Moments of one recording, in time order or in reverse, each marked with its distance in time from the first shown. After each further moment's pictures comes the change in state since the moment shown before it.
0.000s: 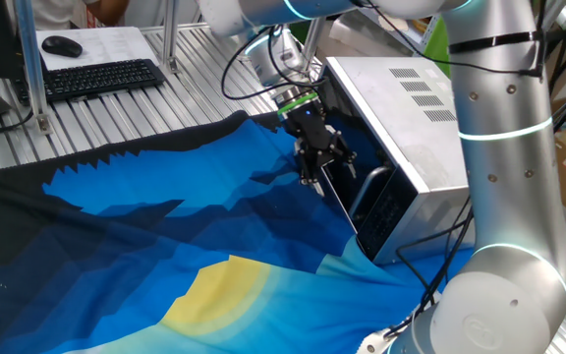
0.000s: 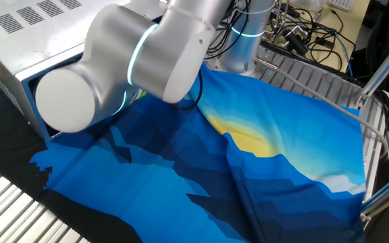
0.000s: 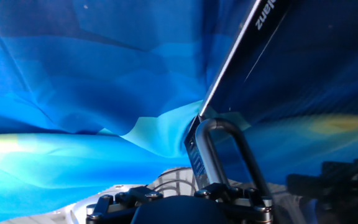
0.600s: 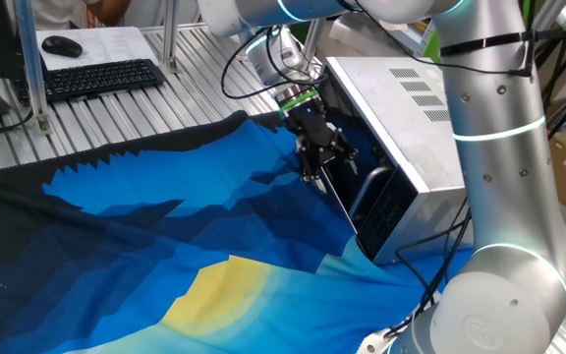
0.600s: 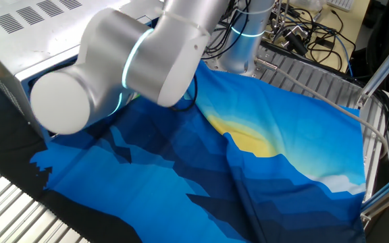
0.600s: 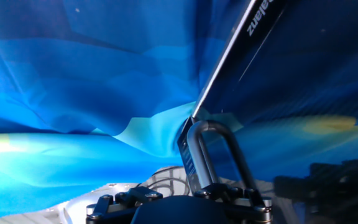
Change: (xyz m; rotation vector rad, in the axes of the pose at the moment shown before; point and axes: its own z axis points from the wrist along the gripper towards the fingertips) arm 0.004 -0.008 0.006 0.014 0.005 0.011
